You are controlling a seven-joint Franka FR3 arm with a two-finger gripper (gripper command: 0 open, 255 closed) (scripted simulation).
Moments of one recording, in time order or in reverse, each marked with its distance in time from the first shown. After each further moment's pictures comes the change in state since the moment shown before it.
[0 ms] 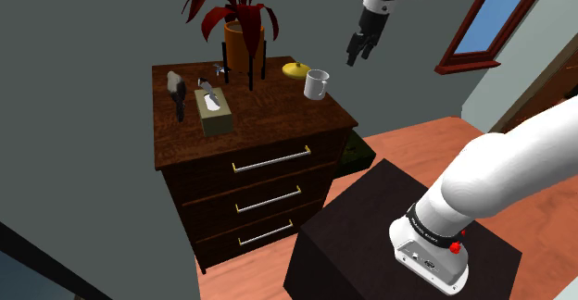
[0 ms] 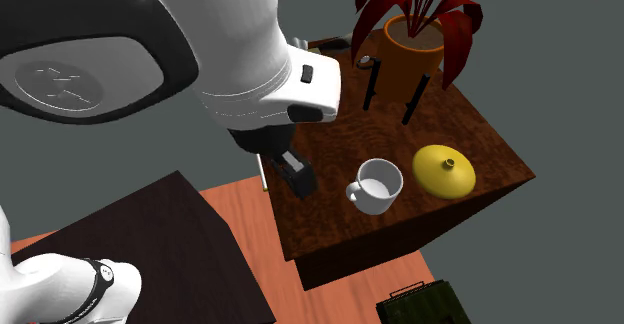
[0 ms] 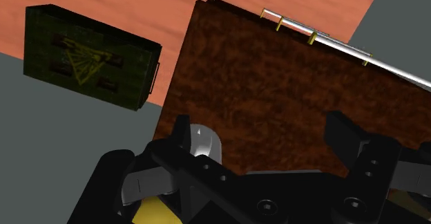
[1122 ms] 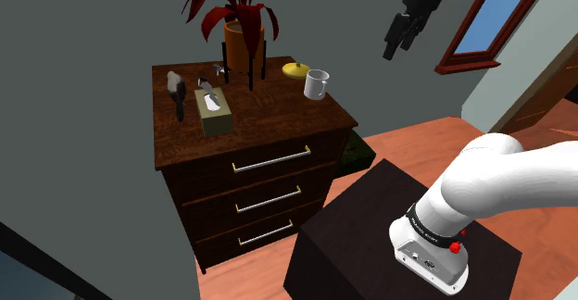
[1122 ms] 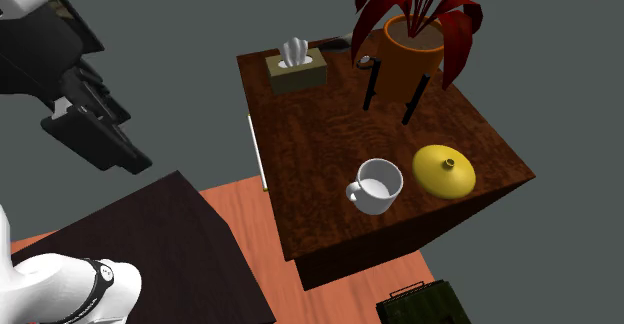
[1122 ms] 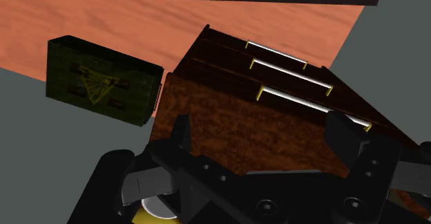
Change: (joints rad) arm -0.011 -0.473 0.199 -0.101 -0.012 -0.386 0.185
